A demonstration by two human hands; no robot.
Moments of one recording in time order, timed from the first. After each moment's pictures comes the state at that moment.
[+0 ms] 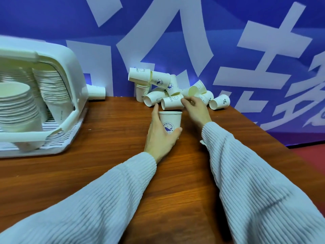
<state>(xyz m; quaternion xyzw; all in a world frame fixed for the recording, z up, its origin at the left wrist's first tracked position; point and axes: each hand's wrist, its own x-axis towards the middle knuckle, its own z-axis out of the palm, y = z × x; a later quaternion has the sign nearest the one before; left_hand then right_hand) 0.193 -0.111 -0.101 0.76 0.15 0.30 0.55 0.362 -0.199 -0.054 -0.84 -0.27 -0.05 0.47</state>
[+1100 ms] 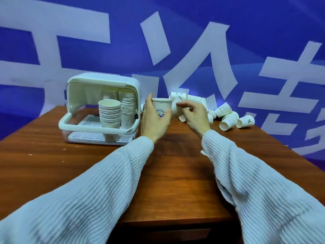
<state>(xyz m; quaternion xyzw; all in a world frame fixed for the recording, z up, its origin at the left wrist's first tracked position) 0.051 -0.034 -0.011 0.75 0.21 0.46 0.41 0.184 -0.133 0.003 -0.74 -0.40 -0.09 0.54</state>
